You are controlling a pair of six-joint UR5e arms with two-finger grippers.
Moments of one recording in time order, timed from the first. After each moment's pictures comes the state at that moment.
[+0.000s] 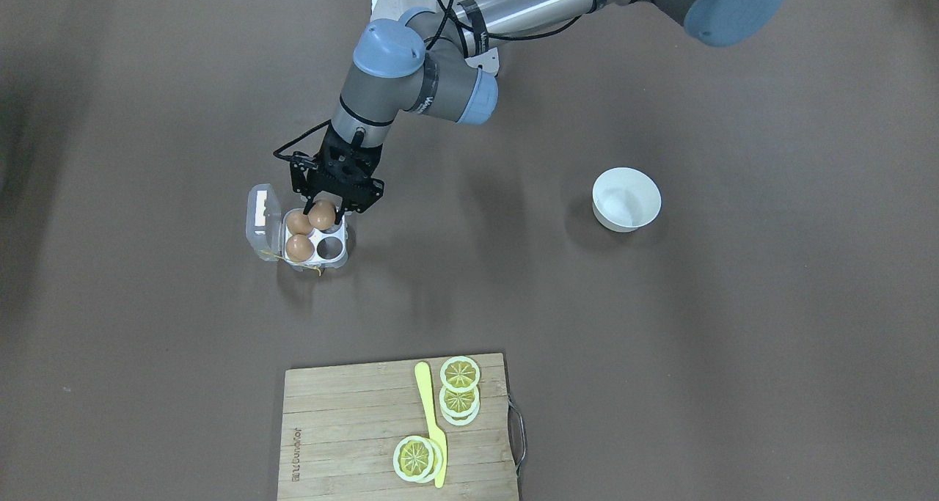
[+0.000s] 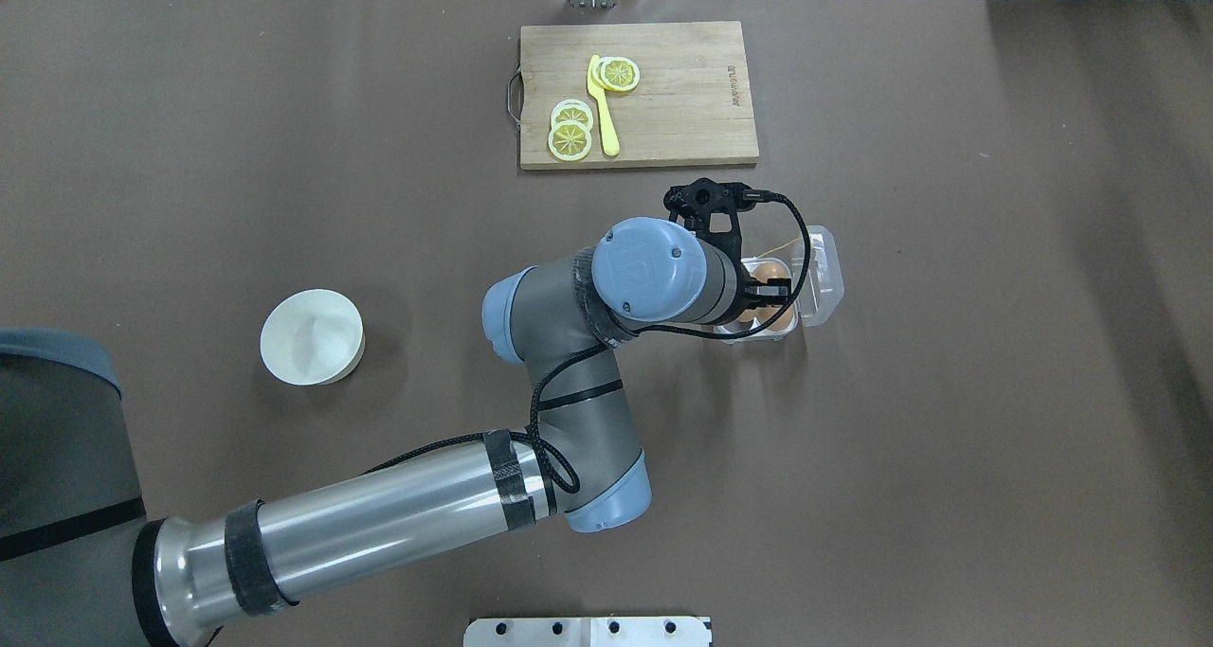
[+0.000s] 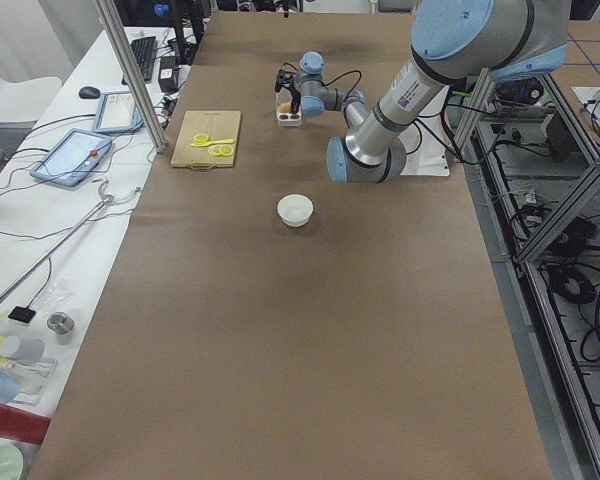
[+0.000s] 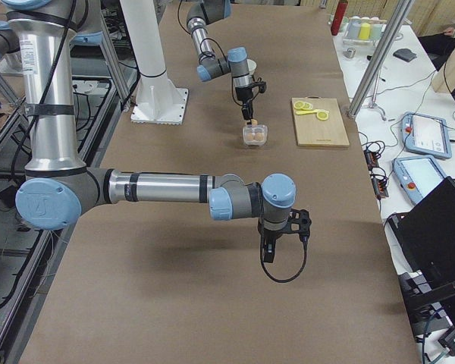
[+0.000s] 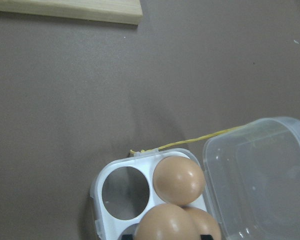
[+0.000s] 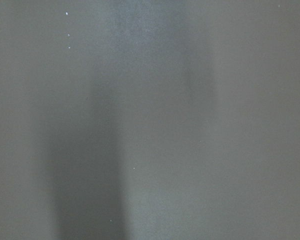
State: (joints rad) left arm -0.41 -2.64 -1.11 -2.24 -1.68 -1.26; right arm 1.50 -1.55 1.55 -1.44 2.31 0.20
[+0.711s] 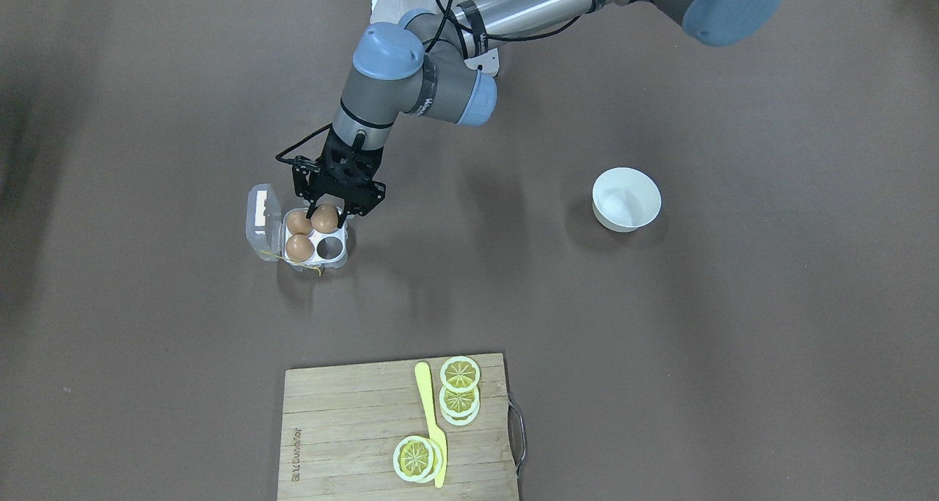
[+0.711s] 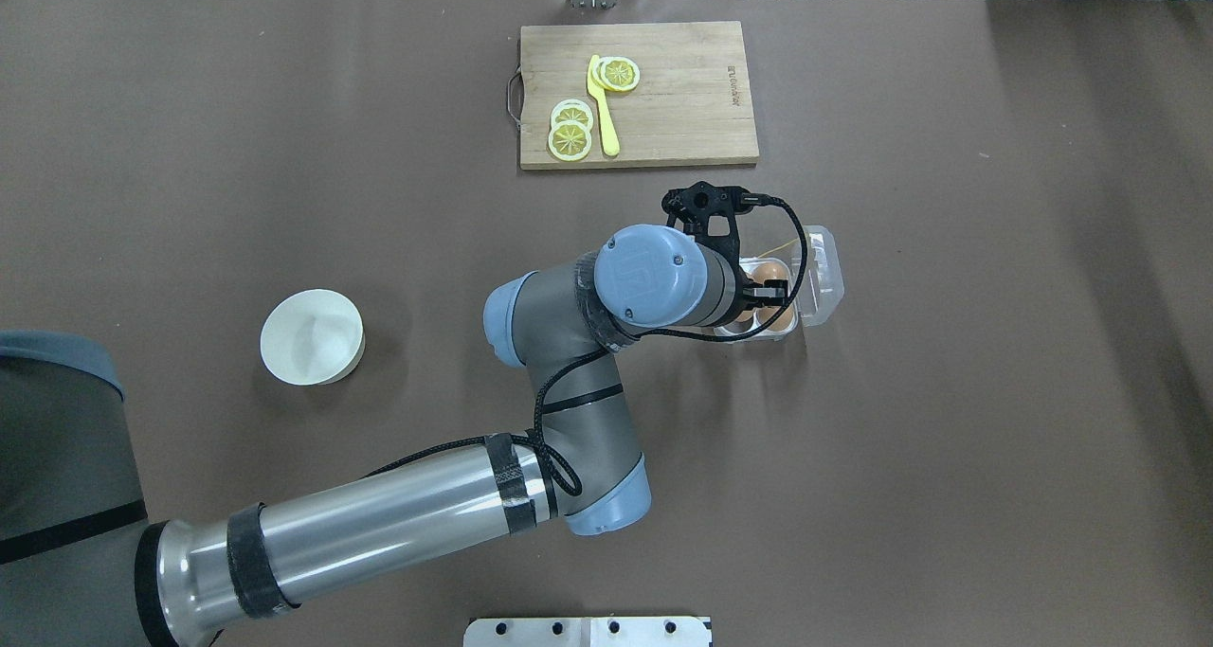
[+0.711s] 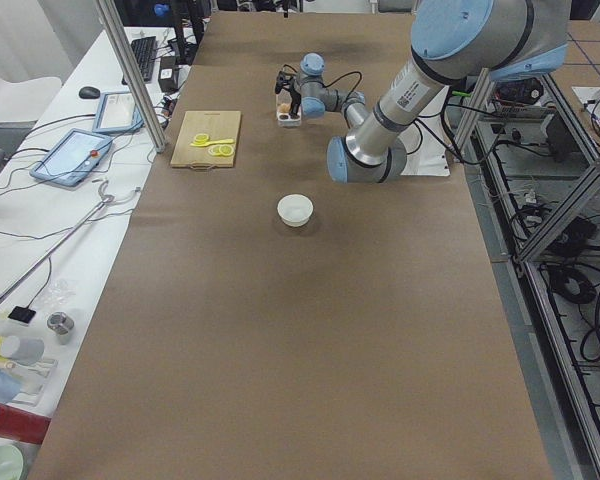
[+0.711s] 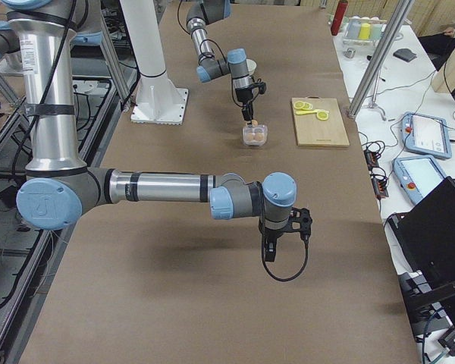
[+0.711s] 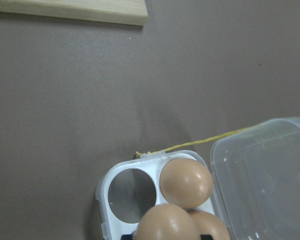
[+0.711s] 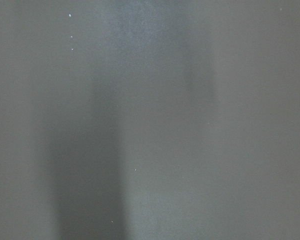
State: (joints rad) left arm -0.40 -2.64 -1.10 -2.24 -1.65 -1.26; right arm 1.50 -1.54 1.55 -1.44 2.31 0.19
